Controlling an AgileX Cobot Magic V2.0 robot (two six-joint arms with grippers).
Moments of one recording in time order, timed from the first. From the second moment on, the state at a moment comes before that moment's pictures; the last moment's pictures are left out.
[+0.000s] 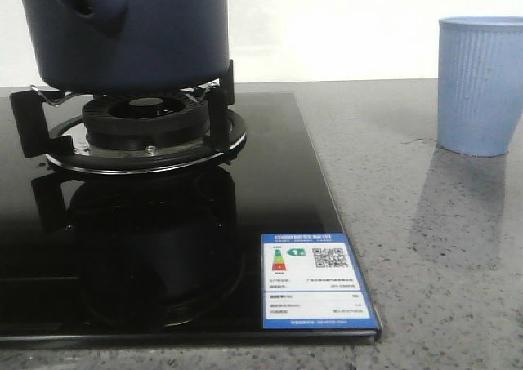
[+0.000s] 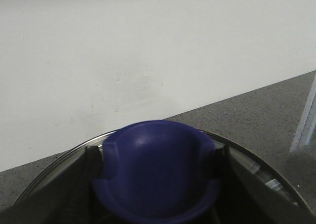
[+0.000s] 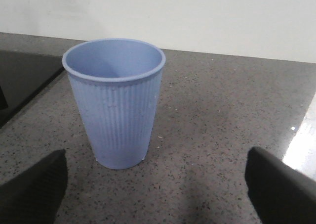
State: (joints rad) left arm -0.54 1.29 -0.92 -0.44 -0.16 0.43; right arm 0.02 0.61 -0.20 -0.46 -0.18 0.39
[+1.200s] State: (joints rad) left arm -0.54 1.23 -0.92 -0.44 -0.18 0.43; right arm 0.02 0.61 -0.20 -0.46 -0.19 0.39
